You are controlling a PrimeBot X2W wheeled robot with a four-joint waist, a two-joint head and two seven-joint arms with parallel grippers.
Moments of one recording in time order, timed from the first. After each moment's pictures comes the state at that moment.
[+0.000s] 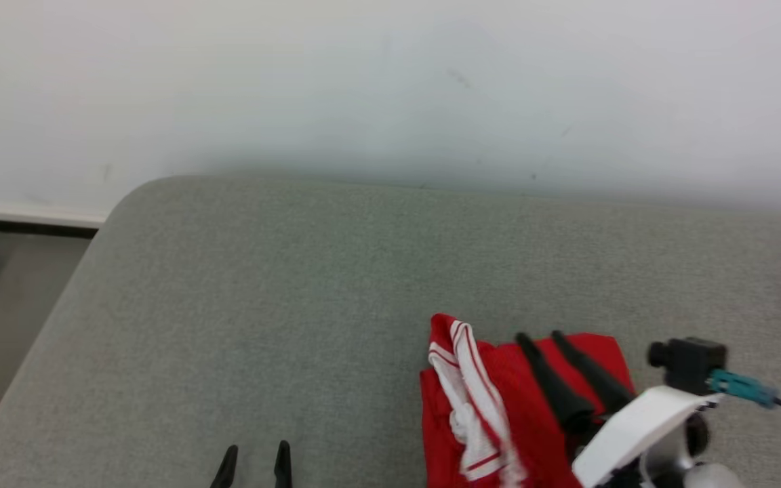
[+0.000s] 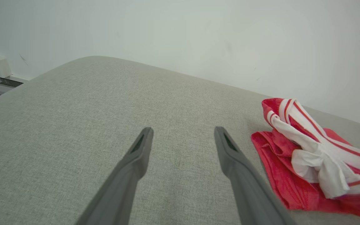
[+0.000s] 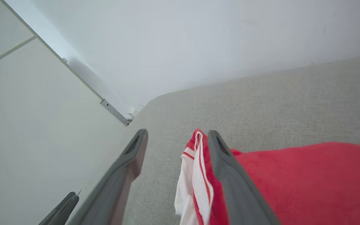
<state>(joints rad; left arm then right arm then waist) 0.14 0.05 -0.23 0.08 -0.26 0.09 -0.26 -0.21 -0.06 0.32 0.10 0.80 0.13 0.26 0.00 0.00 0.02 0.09</state>
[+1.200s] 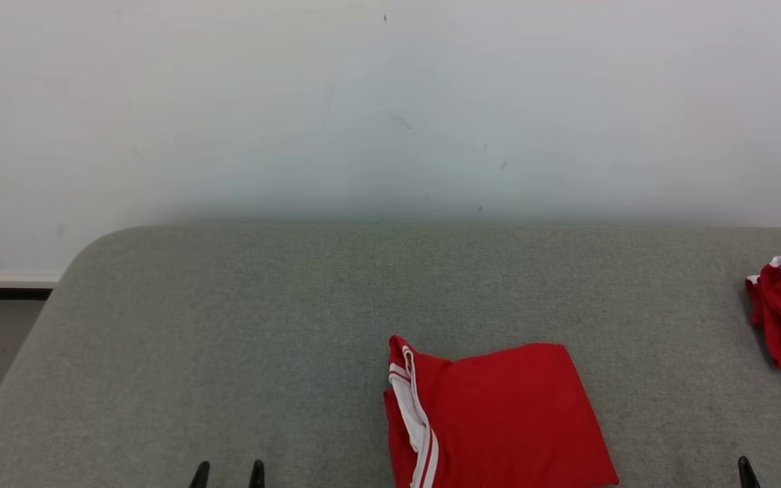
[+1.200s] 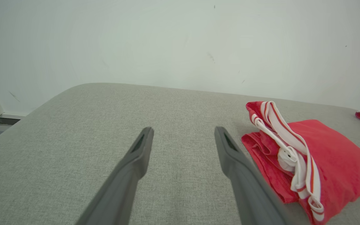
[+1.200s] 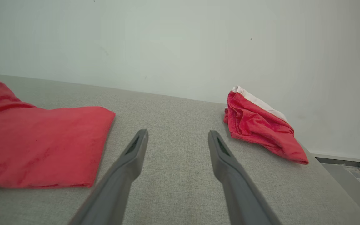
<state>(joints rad) 0.21 0.05 -0.12 0.06 -0.13 0.02 -0.26 0.20 -0.20 -0.09 0.16 0.17 0.13 -0.26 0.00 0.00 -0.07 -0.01</state>
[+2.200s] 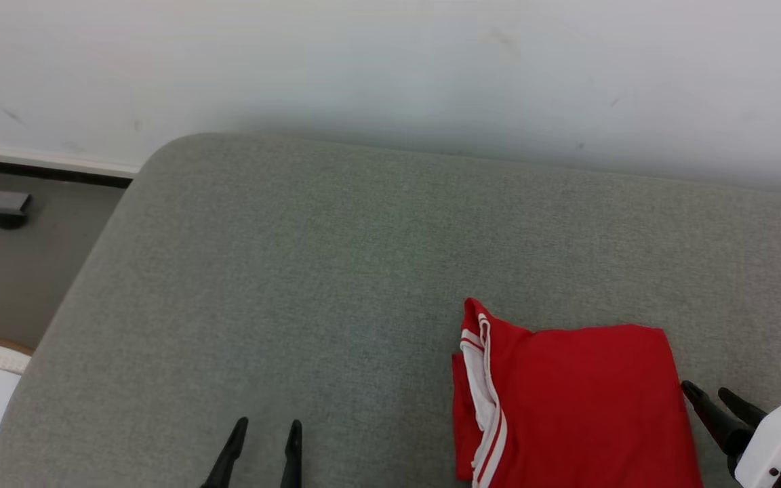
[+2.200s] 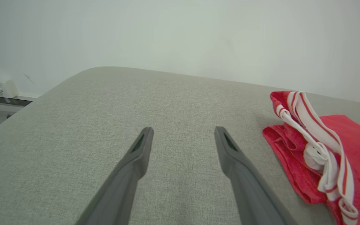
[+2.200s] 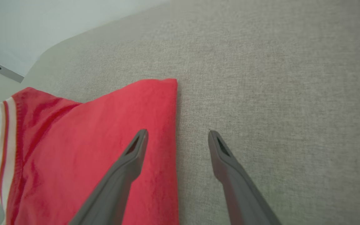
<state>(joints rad) 0.12 0.05 -0.20 0.05 -0.13 0.02 -0.26 -0.20 -0.40 0.20 0.32 0.92 0.13 0.38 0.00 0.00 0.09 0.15</state>
